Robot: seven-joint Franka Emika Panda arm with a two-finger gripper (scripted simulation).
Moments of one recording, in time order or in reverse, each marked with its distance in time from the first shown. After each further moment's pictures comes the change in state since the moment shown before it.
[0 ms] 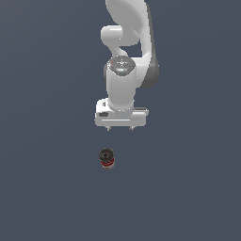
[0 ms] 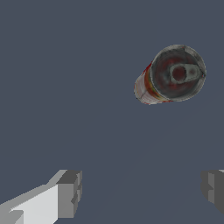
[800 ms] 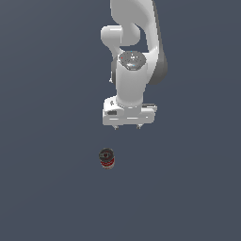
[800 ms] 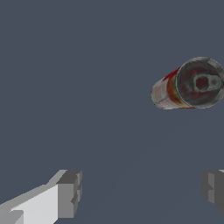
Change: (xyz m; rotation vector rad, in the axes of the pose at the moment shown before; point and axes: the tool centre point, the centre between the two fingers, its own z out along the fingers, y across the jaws) arm 0.002 -0.031 -0.012 0.018 0.014 -0.058
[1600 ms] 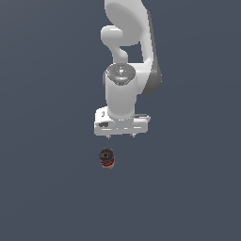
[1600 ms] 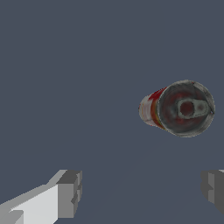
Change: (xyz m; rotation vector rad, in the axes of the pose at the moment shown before) arm 0.034 0.030 0.015 0.000 -0.003 -0.009
